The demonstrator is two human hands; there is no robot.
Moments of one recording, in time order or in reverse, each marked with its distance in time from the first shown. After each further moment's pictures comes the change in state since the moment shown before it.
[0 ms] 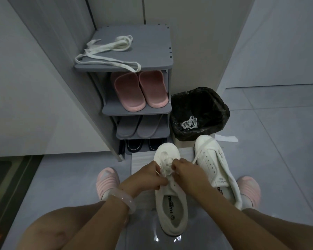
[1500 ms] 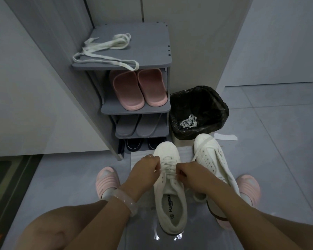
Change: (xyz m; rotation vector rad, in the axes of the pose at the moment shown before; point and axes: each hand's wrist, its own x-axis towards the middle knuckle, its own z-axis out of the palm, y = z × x) left_hand 0.002 -0.001 -0.001 0.594 0.342 0.367; right_hand -0.002 0.019 -0.013 0.137 -0.219 -0.033
